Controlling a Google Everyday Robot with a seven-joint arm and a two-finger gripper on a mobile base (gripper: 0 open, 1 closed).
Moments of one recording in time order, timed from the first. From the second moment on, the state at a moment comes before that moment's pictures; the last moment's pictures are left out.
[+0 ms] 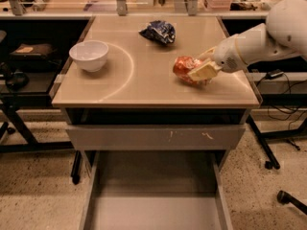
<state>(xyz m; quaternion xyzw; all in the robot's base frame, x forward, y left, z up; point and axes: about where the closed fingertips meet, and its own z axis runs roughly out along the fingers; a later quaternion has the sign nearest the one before) 0.656 -0.146 0.855 -0.50 0.76 0.17 0.38</state>
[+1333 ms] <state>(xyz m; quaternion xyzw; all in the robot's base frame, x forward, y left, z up) 0.415 -0.198 0.805 -0.48 0.75 0.18 0.41</state>
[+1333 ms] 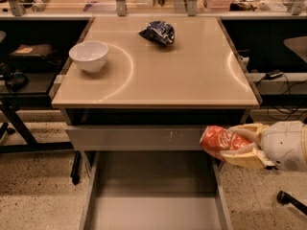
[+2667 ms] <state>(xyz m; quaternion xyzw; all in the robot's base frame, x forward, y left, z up) 0.403 -0.148 0.622 -0.48 0.77 0.23 0.36</state>
